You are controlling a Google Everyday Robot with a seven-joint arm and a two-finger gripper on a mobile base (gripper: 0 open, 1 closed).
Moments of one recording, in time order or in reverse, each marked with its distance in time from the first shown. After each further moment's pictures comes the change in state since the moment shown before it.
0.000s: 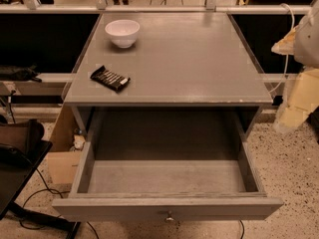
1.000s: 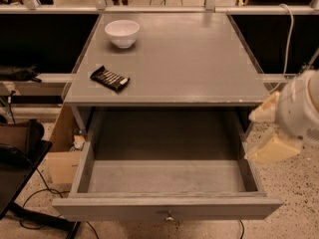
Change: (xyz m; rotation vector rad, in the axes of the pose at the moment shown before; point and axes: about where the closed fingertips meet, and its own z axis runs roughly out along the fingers) arm -0.005 0.066 0.061 0.038 -0.110 0.005
